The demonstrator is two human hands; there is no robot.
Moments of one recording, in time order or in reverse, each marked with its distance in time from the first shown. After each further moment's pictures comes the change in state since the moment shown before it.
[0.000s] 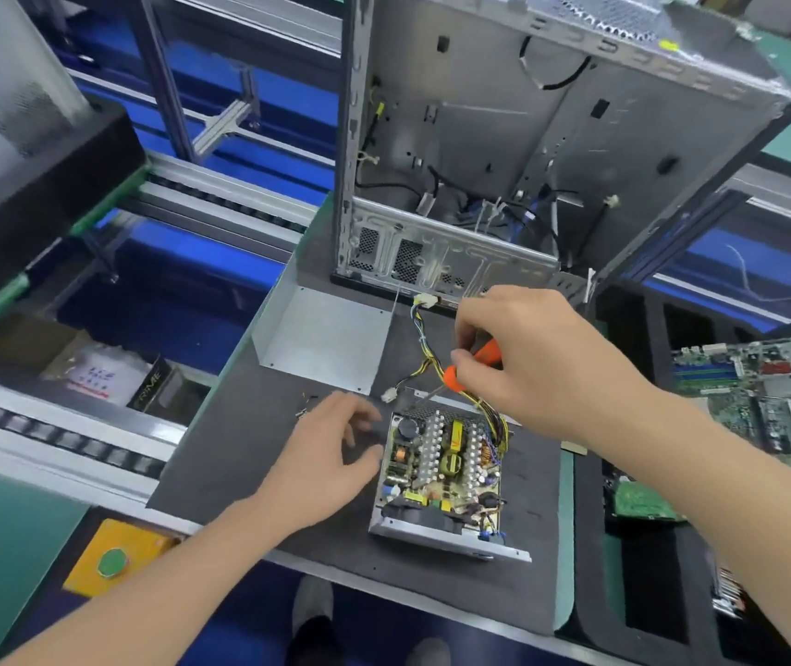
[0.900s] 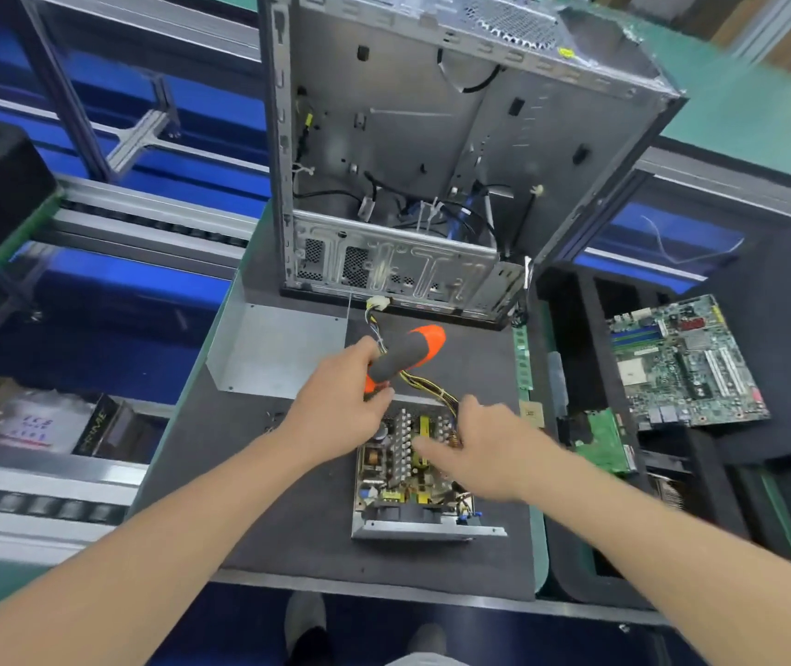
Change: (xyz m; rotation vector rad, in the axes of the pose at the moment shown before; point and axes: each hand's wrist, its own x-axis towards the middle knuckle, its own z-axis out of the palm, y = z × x) left_hand 0.076 0.058 -0.009 0.026 -0.099 0.080; right_hand -0.047 0.020 0.083 0.040 -0.446 0.670
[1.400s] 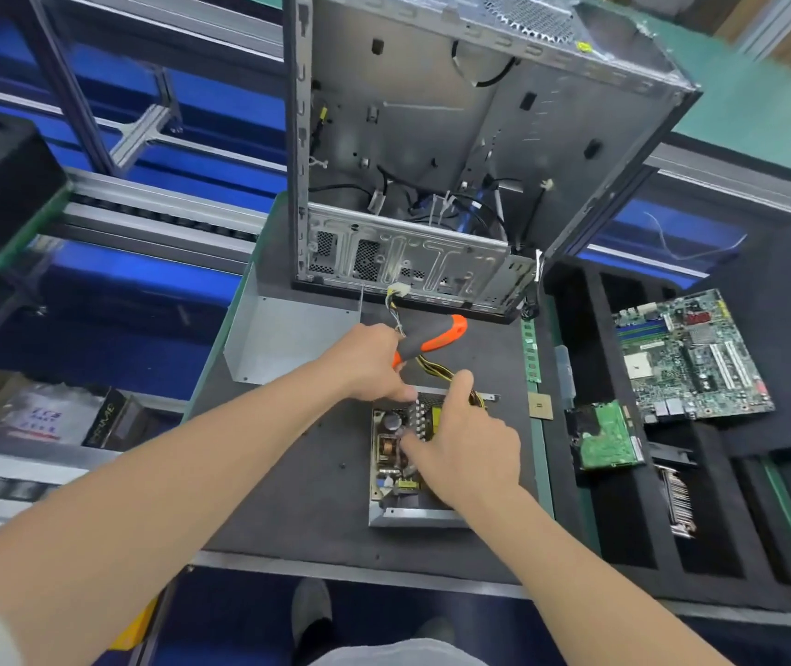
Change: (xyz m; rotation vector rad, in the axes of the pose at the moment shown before) left_hand 0.040 0.027 -0.023 0.291 -0.380 -0.121; right_hand 0.018 -0.034 0.068 -0.010 0.598 0.097
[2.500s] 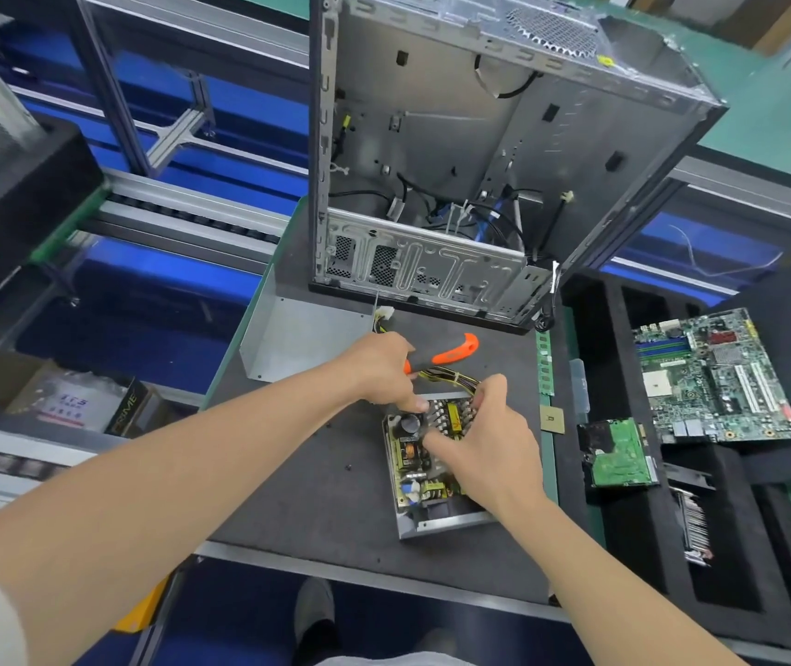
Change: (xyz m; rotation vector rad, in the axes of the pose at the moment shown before) left_hand 0.003 0.004 0.002 -0.035 -0.083 -0.098; right_hand 0.009 0.027 -0.007 0.386 -0.026 0.004
